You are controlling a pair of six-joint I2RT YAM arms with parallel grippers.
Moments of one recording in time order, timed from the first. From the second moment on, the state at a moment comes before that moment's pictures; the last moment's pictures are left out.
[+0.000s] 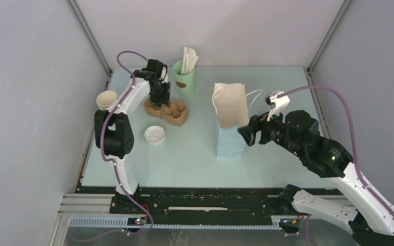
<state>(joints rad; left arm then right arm) -0.22 1.95 1.73 -0.91 0.07 -0.18 0.81 0.80 1.19 -0.73 0.14 0.27</state>
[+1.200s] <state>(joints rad) -0.14 1.85 1.60 -0.88 0.12 -0.21 1.18 1.11 1.46 -0.60 0.20 0.04</state>
